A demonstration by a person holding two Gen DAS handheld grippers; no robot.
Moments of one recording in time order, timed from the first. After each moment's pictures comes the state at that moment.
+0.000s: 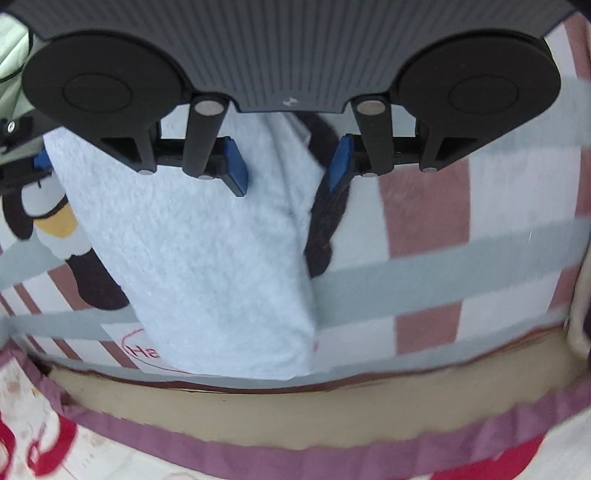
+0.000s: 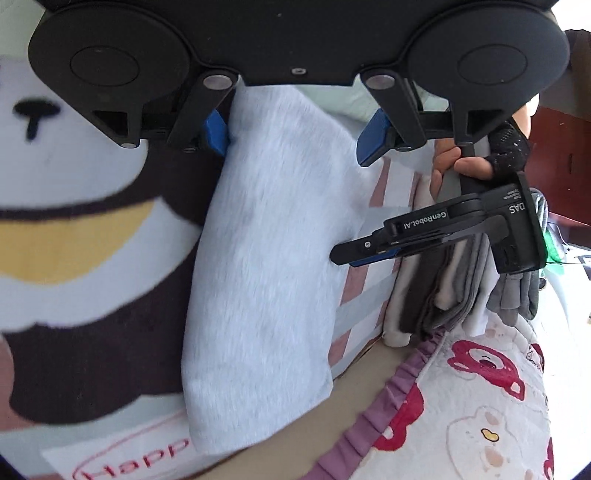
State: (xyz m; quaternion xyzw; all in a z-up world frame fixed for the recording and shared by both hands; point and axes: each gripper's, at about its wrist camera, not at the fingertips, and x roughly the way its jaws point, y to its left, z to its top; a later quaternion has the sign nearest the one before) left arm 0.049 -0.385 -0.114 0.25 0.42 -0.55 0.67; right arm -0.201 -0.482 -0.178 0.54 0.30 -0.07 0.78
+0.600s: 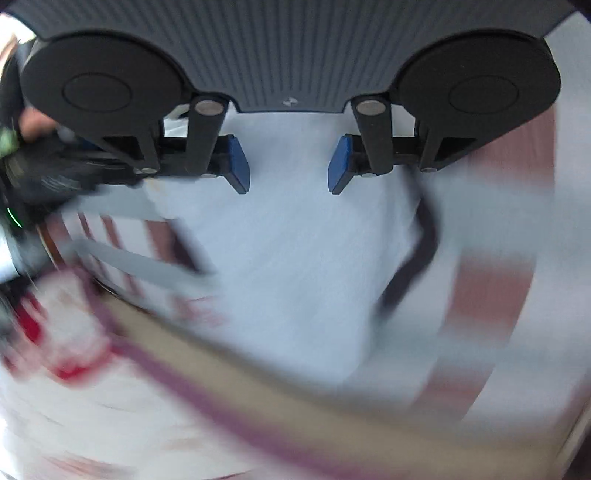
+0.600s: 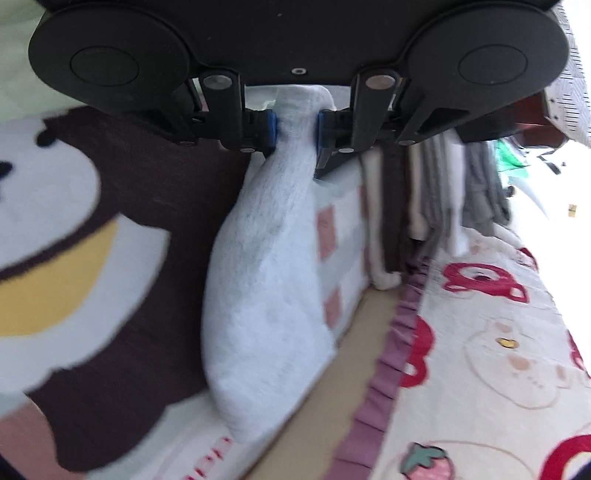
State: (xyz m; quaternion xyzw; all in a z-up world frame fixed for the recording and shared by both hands) left arm 0.042 -0.344 -0.115 0.03 0.58 -0.53 0.62; right arm -0.204 -0.487 -0.161 0.66 0.21 -0.09 0.71
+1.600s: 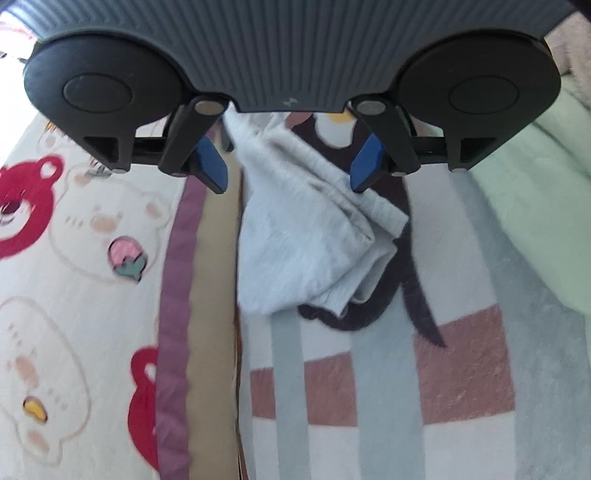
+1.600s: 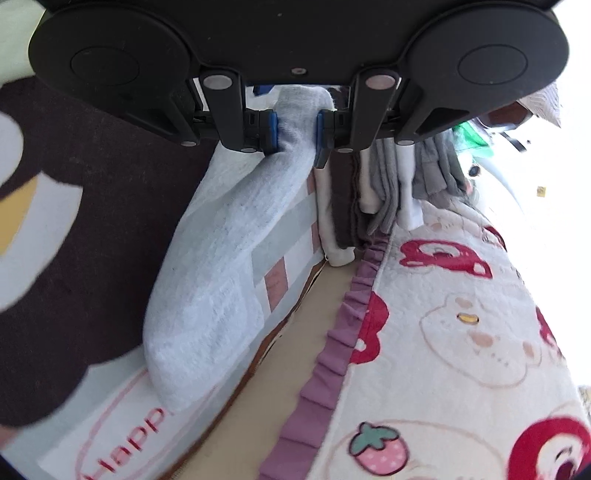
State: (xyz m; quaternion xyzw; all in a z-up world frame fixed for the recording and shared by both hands) left arm 0.025 -0.259 -0.134 -0.43 0.66 -0.28 0.55; right arm -0.181 -0.508 -0.126 0.68 0.16 -0.07 0.71
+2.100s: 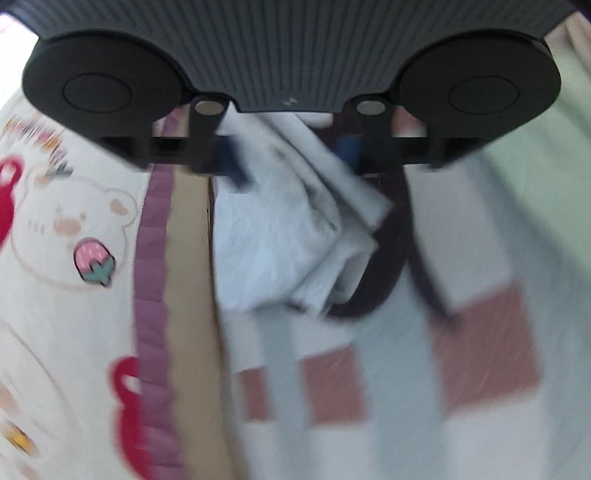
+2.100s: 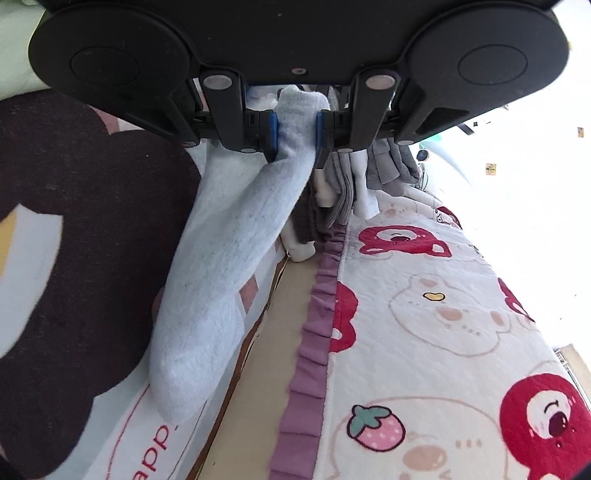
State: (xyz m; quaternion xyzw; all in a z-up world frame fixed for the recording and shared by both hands) left arm 0.032 -0.292 -0.130 -0.34 0.64 -0.29 0.63; right arm -0.202 -0.501 -0.142 0.73 0.09 -0.03 0.68
